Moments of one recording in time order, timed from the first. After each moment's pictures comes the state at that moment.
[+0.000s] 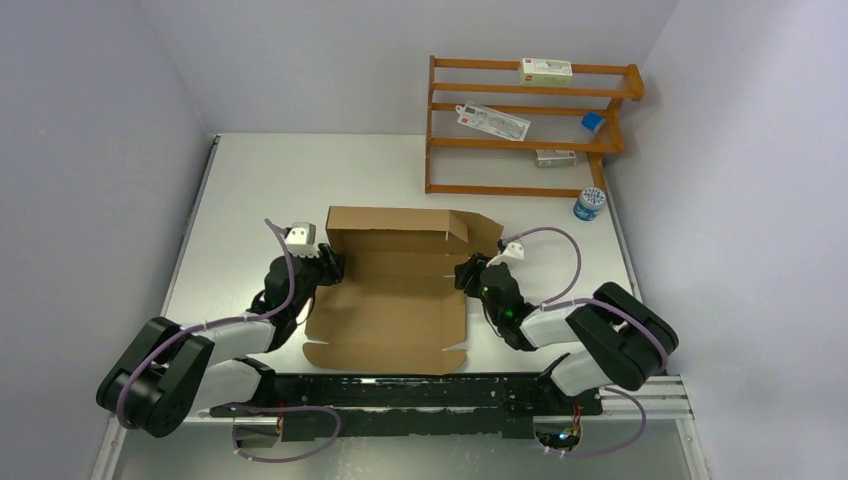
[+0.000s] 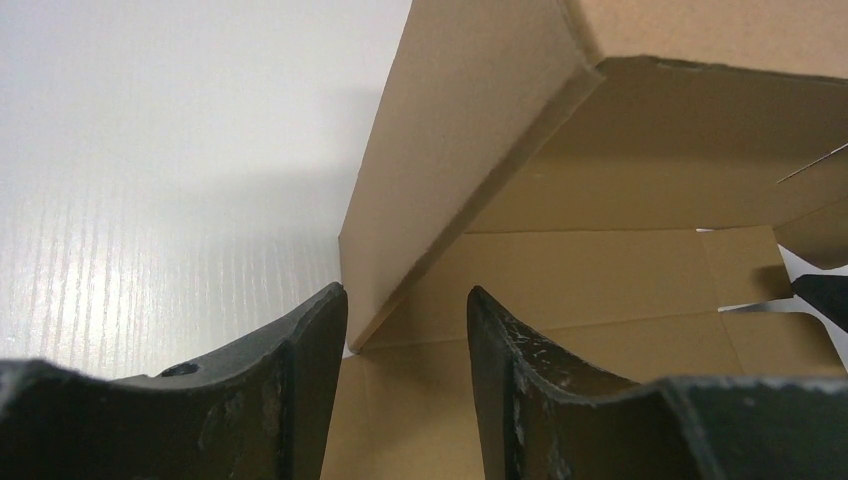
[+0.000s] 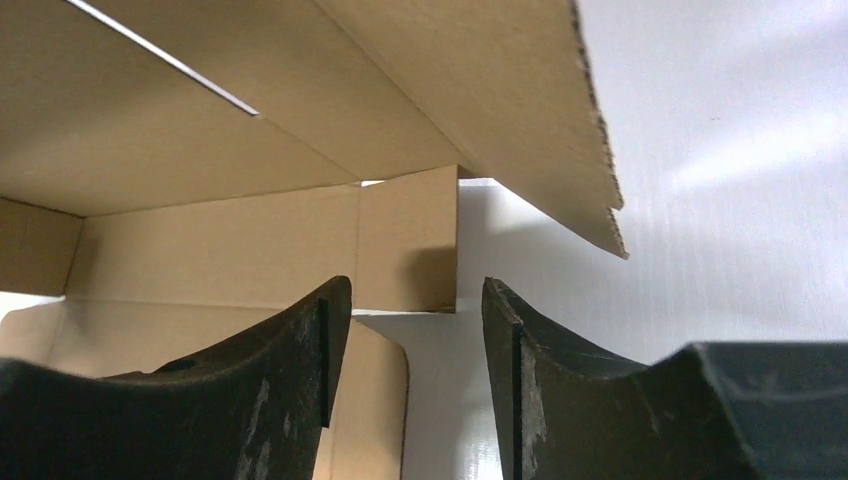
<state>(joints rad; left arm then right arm) -0.44 1.20 0.17 0.80 -0.12 -0.37 0.68 1.43 0.22 0.80 0.41 0.66</state>
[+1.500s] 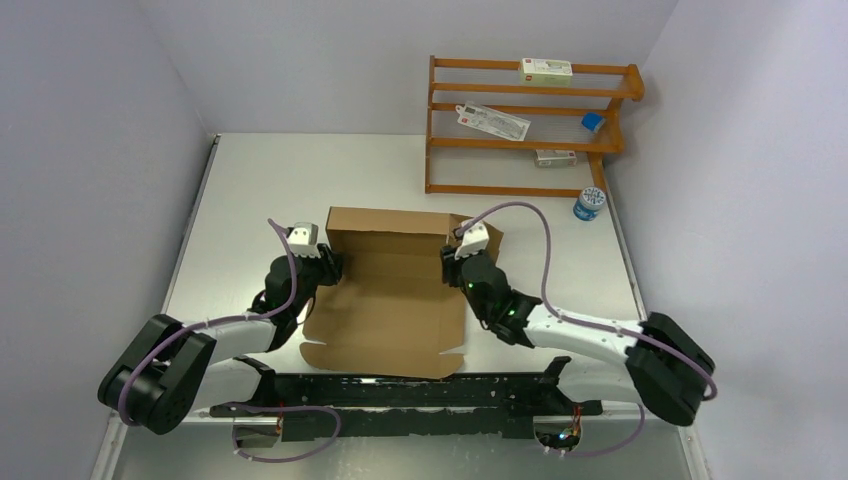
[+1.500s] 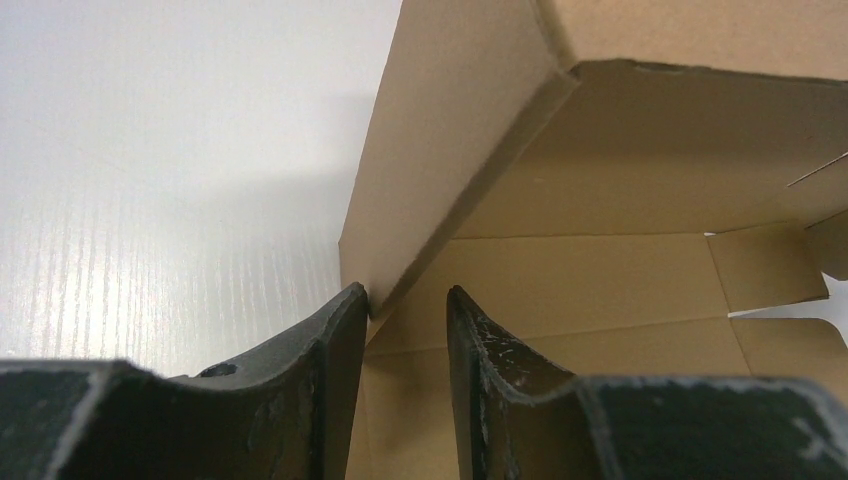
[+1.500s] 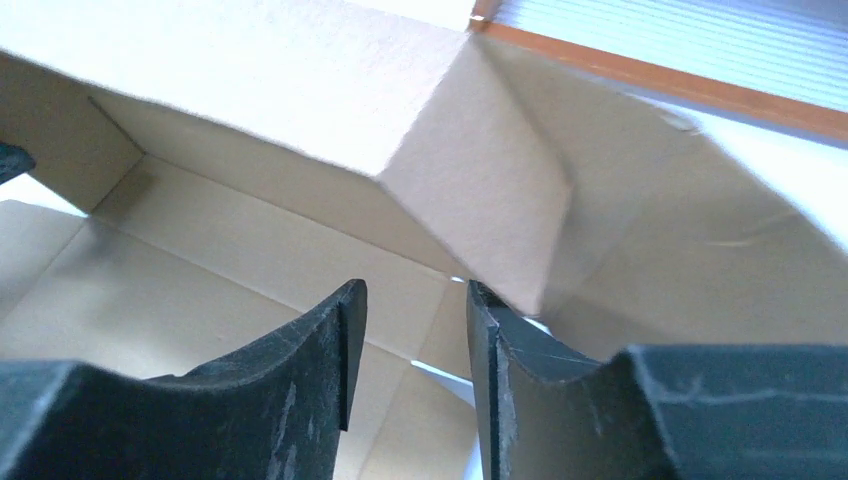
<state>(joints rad) -0.45 1.22 0.17 0.82 -0.11 -0.34 0.91 1.23 0.44 0.50 0.56 0.16</state>
